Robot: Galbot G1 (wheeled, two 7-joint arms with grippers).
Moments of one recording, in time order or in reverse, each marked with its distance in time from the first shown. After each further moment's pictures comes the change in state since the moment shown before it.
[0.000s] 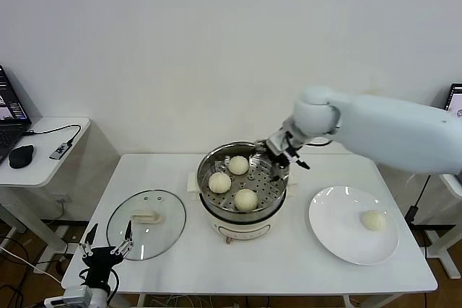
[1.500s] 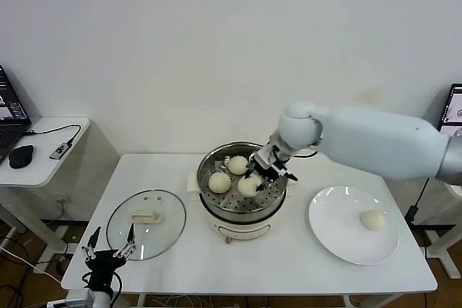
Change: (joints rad) left arm 0.016 -0.028 0.003 -0.009 0.002 0.007 0.002; right arm -0.067 0.199 -0.064 -0.073 -0.074 0.232 -0.001
